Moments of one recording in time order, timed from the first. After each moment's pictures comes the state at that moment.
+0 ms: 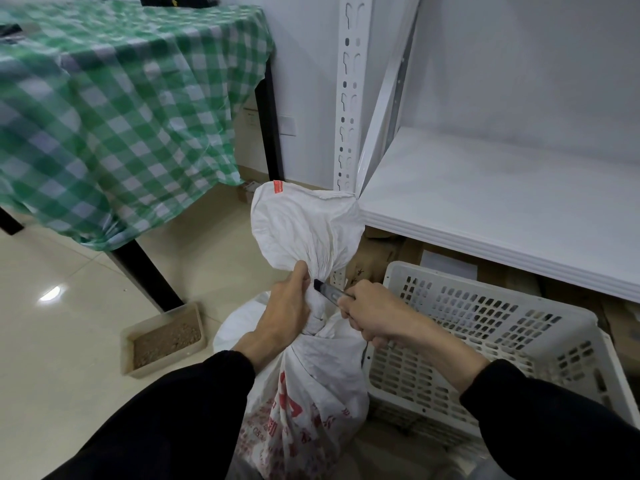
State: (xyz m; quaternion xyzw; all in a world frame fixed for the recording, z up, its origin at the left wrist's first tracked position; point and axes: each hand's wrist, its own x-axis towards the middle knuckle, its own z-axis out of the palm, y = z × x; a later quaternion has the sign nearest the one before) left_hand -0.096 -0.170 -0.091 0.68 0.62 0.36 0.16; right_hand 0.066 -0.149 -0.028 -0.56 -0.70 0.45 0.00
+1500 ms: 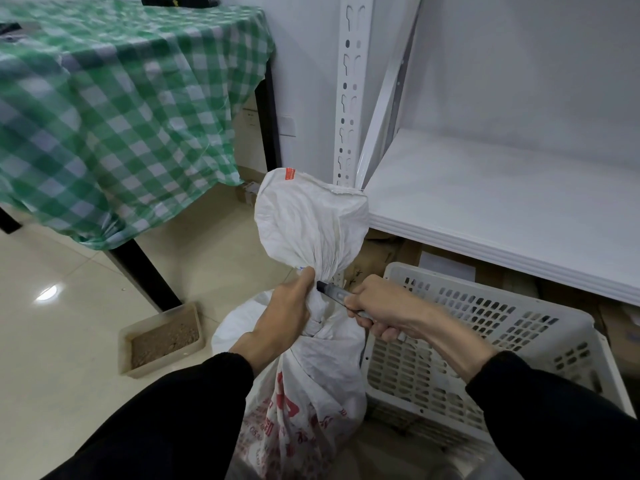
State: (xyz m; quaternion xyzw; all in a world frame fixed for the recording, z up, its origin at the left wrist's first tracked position) left_hand -0.101 -0.170 -0.098 0.73 0.58 0.35 0.11; right_hand 0.080 -0.137 -0.022 -0.57 -0.59 0.58 0.02
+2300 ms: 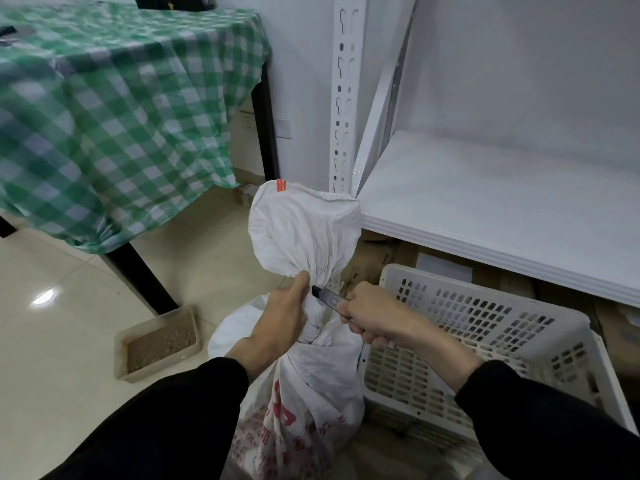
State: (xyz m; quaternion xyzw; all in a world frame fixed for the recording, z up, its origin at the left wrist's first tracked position) left_hand -0.099 -0.169 -0.102 0.71 0.60 0.34 0.14; right_hand 0.074 -0.143 -0.031 -0.60 -0.56 0.57 0.03
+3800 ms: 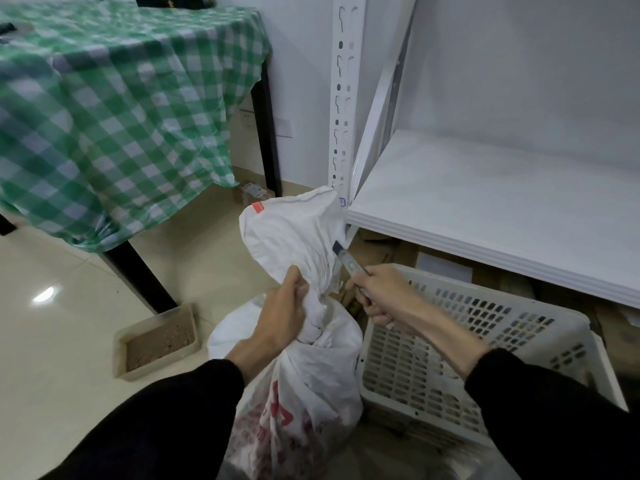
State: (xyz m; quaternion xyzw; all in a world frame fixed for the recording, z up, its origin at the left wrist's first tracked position) left_hand -0.095 -0.173 -0.095 0.63 0.65 0.37 0.21; right_hand 0.089 -0.126 -0.030 -0.56 -0.54 0.60 0.19
